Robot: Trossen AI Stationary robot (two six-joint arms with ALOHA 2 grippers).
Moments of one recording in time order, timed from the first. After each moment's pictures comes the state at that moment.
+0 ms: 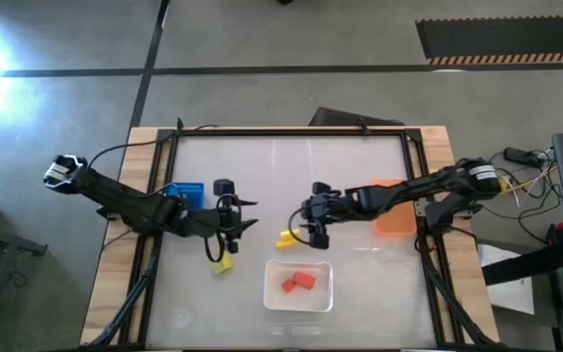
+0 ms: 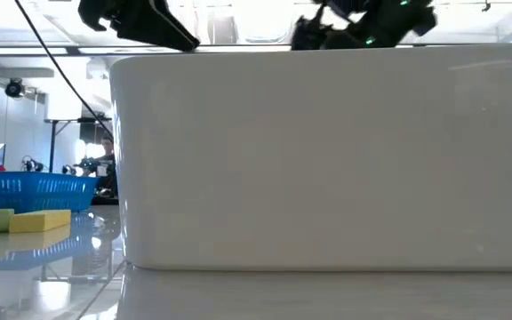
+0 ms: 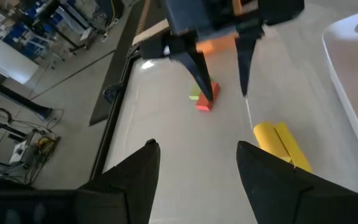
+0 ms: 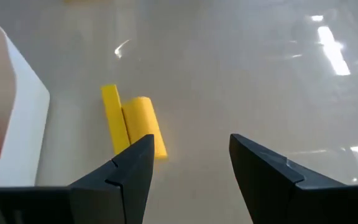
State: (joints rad) left arm -0.33 1.16 0.85 -0.21 -0.63 0.24; right arm 0.07 1.60 1.01 -0.24 0.14 0.06
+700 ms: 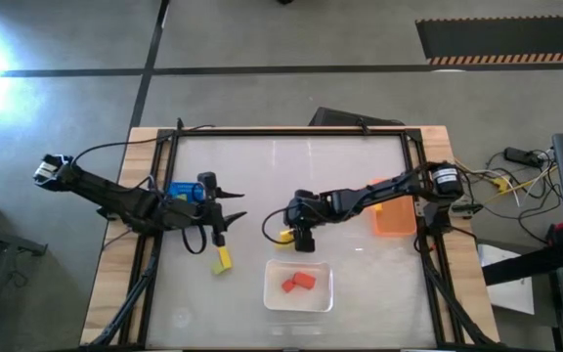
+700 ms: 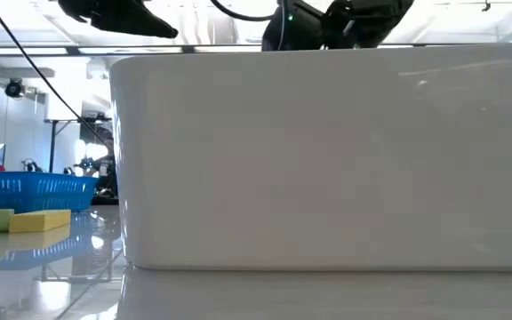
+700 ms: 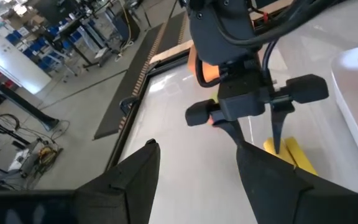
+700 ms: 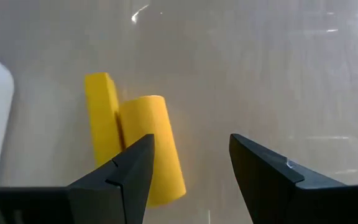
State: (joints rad) left arm -0.33 0.95 0.71 -0.13 -0.65 0.25; right arm 0.03 1.89 1.16 -0.23 0.02 0.01
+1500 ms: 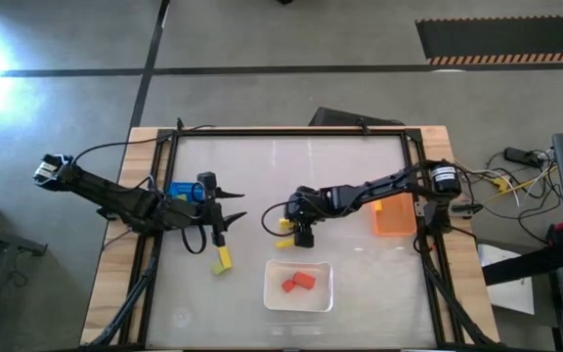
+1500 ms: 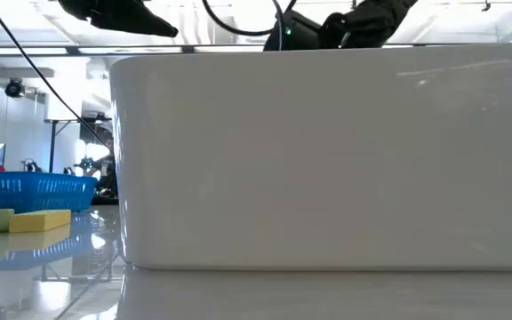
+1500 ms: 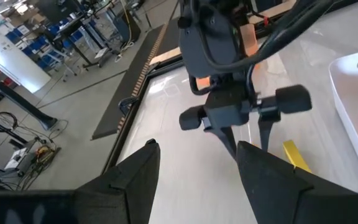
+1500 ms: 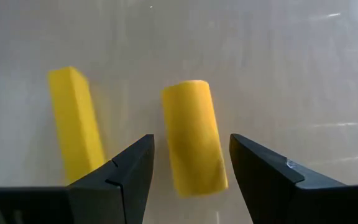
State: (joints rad) left arm -0.33 0.95 0.71 -0.12 -0.64 0.24; right arm -0.01 1.90 1.14 -0.21 0.00 0.04
